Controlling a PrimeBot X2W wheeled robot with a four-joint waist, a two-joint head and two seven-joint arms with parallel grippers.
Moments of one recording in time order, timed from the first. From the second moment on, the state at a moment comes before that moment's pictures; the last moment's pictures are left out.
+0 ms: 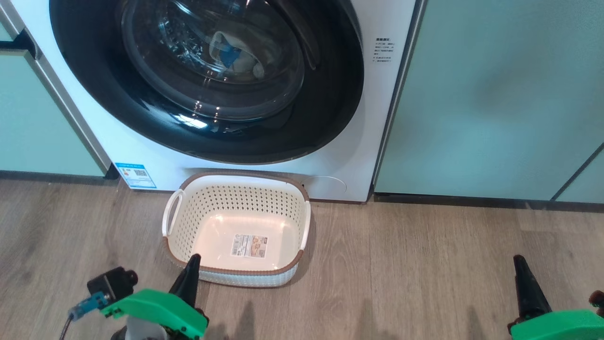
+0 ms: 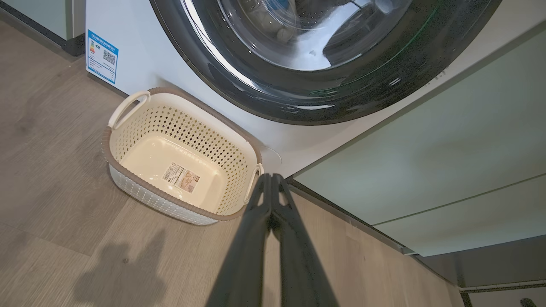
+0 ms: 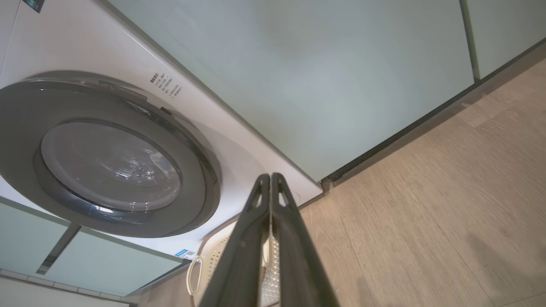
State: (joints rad) left arm 0.07 0.14 -0.12 0.12 -0.86 0.06 -0.06; right arm 0.07 -0.06 0.04 0.19 0.82 0.13 -0.08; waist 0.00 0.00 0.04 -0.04
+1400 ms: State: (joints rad) left arm 0.01 0.10 -0.03 0.21 -1.29 -0.04 0.02; right arm 0.01 -0.06 -0.03 0.24 1.28 0.13 0.00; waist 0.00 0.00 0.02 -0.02
